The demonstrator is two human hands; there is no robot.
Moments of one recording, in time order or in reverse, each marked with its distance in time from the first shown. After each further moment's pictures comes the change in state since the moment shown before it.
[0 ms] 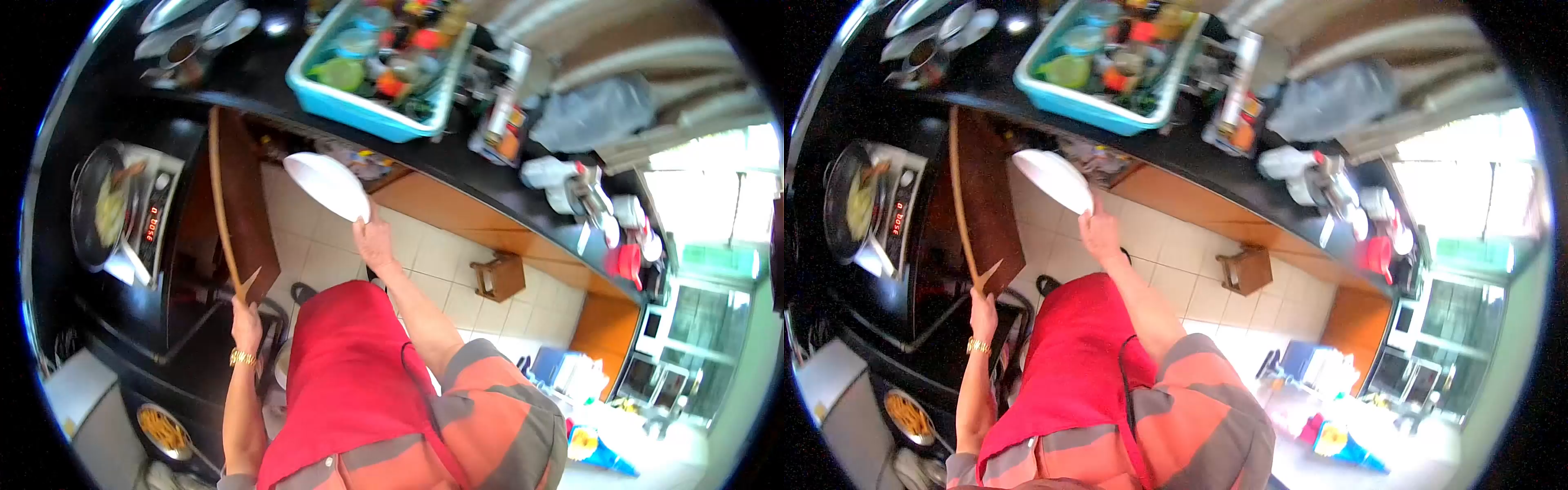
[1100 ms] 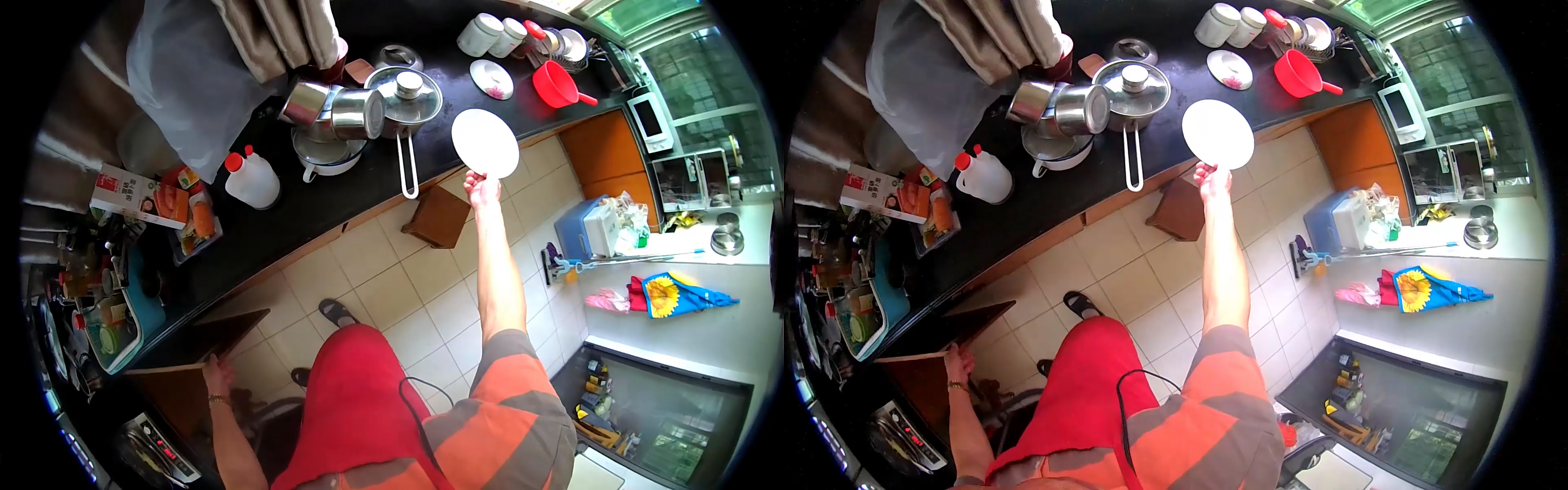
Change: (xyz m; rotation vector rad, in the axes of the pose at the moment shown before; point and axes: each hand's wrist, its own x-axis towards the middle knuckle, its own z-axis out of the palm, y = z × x) left_hand 0.122 0.289 0.201 -0.258 -0.322 -0.273; right_hand -0.150 0.581 -0.591 1.301 1.221 0.693
